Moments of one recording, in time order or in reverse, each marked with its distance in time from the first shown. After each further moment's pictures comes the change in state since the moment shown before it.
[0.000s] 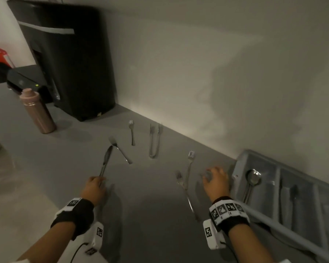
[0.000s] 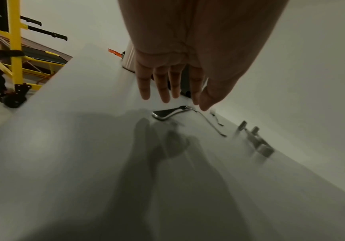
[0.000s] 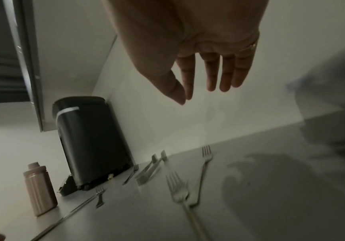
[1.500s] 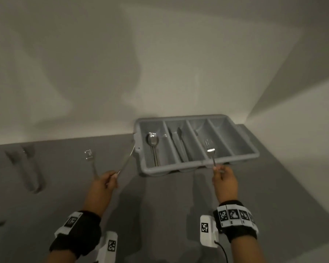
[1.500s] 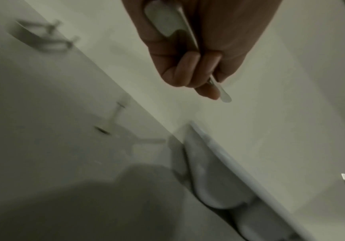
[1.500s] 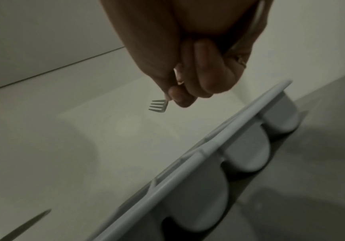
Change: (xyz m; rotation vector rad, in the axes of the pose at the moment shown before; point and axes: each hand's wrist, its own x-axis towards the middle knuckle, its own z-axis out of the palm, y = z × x) left_hand -0.076 0.240 0.119 -0.335 -0.479 0.788; right_hand -0.168 0.148 -0.117 0.428 0.741 0.703
